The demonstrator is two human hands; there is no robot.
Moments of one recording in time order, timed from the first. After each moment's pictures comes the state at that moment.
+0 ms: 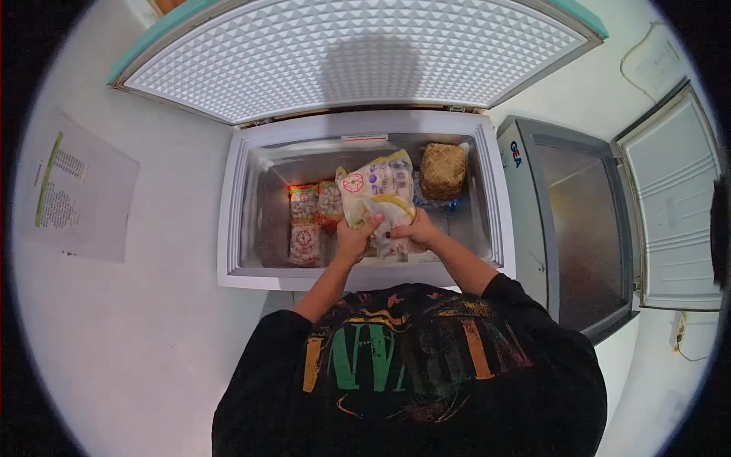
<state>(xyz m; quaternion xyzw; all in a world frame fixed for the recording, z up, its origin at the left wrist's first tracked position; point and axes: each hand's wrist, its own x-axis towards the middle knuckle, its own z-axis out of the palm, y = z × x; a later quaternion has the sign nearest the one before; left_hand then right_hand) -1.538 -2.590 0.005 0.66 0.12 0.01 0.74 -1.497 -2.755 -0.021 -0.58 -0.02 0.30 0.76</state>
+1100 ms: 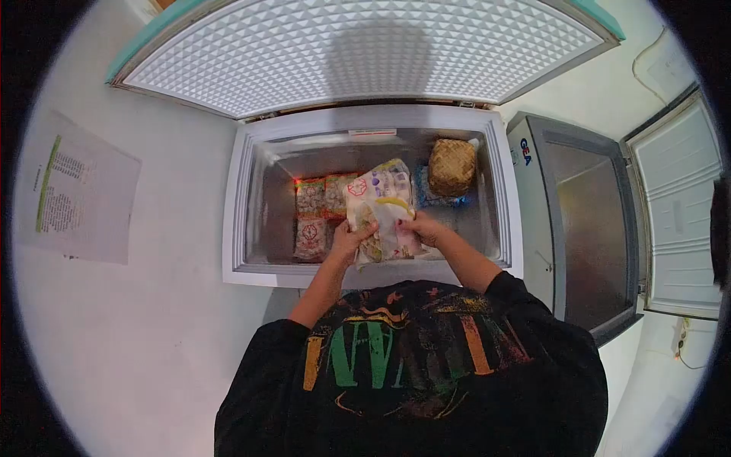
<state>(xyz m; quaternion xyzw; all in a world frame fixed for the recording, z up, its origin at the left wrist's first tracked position) -1.540 -2.560 0.000 0.57 0.24 -0.17 0.77 -1.478 -2.753 -0.057 -0.53 0.09 0.43 0.72</state>
